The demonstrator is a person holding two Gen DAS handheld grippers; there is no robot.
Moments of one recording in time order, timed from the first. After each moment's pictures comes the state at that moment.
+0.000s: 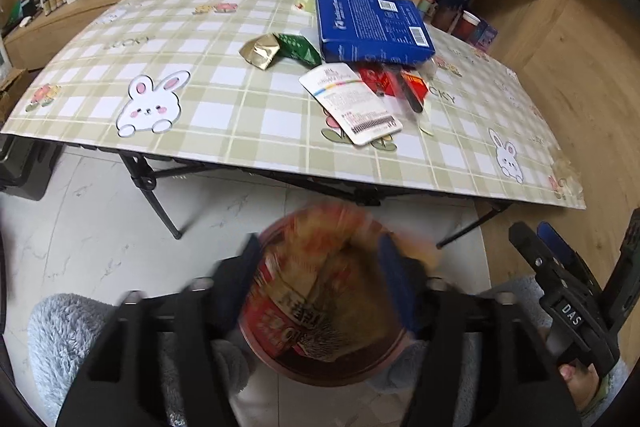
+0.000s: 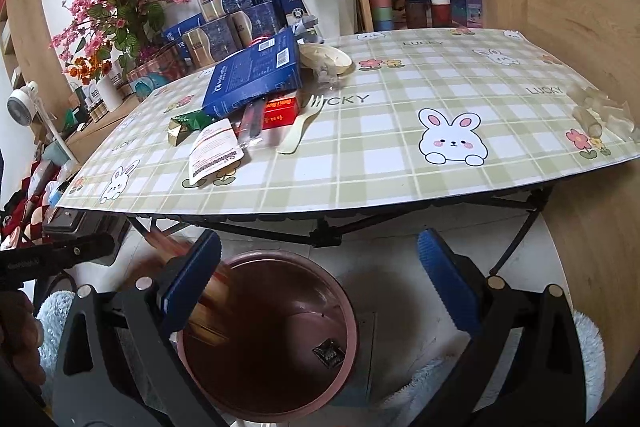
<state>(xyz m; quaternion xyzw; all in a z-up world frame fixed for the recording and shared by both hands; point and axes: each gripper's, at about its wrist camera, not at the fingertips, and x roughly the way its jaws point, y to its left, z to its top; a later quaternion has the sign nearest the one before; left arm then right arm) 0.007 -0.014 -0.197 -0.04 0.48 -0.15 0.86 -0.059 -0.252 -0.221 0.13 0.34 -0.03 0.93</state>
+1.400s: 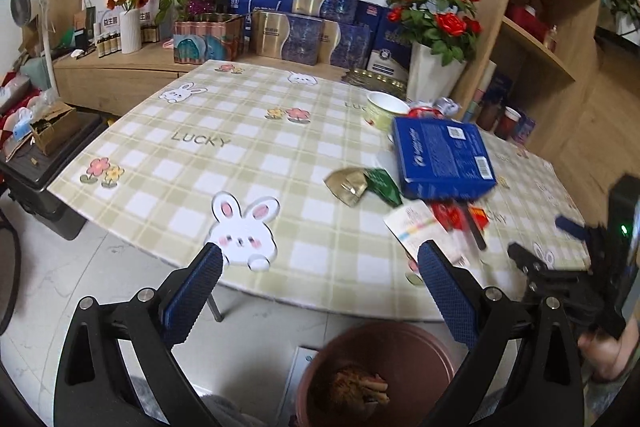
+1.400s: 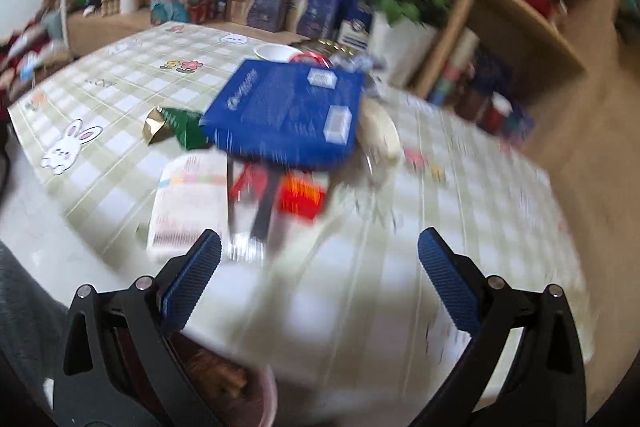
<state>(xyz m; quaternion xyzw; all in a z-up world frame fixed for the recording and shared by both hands) 0.064 0.056 -0.152 -0.07 0.35 -0.07 0.93 0.090 -0.195 -0.181 -0.14 0.36 -0.01 0.92</state>
